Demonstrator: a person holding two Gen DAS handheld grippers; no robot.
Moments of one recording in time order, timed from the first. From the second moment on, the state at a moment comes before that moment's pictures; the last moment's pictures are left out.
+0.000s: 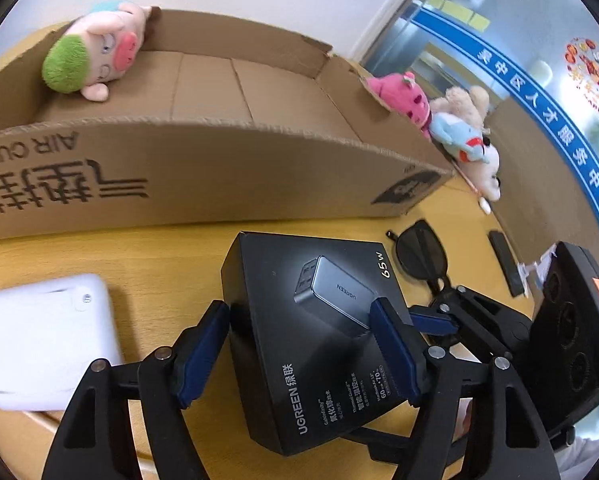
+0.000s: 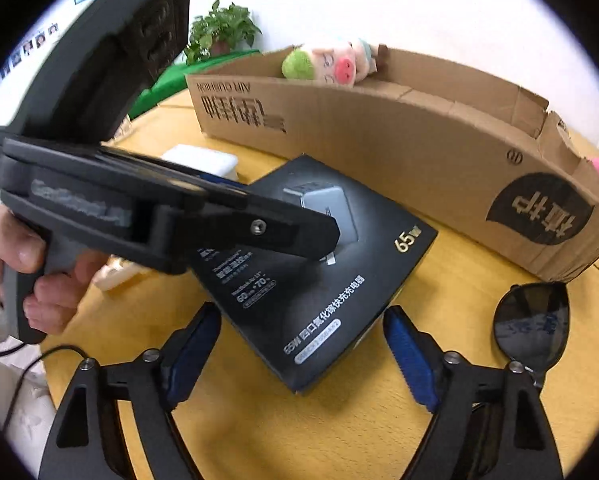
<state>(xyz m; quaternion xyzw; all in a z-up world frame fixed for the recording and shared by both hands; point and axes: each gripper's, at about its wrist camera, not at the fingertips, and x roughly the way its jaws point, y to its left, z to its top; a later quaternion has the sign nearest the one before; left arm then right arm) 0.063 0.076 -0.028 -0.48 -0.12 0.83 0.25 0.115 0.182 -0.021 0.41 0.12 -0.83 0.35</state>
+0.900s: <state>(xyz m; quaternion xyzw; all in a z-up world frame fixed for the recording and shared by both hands) -0.021 0.049 0.321 -0.15 -0.04 0.96 0.23 0.035 0.156 0.300 0.08 0.19 -0.92 0.34</state>
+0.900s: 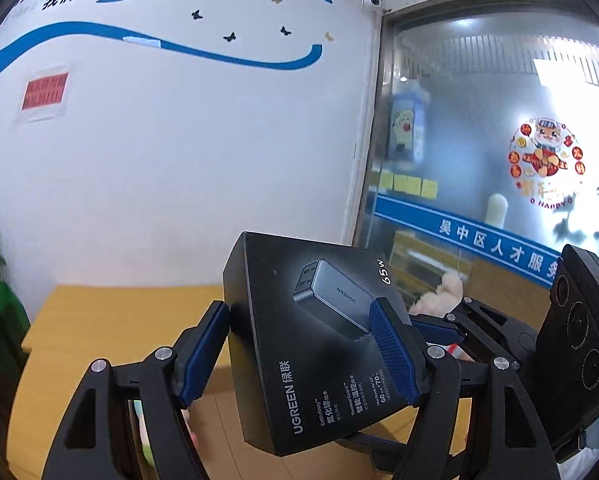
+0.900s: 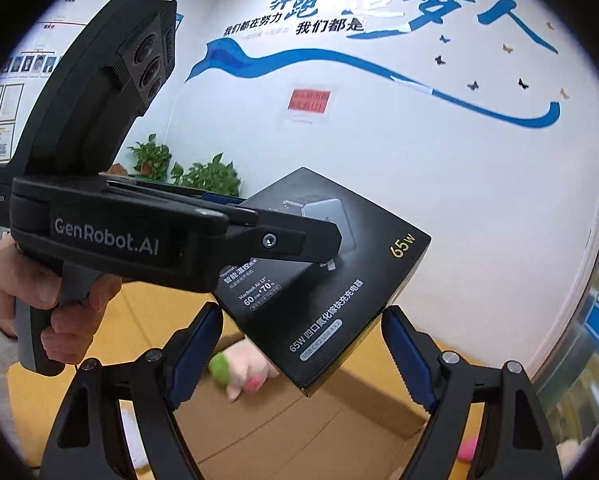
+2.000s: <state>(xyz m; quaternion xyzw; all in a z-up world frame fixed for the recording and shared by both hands) -0.311 0.084 0.013 -0.55 -0.01 0.83 0.11 -0.278 0.114 0.007 0.45 0.08 -0.79 0.41</state>
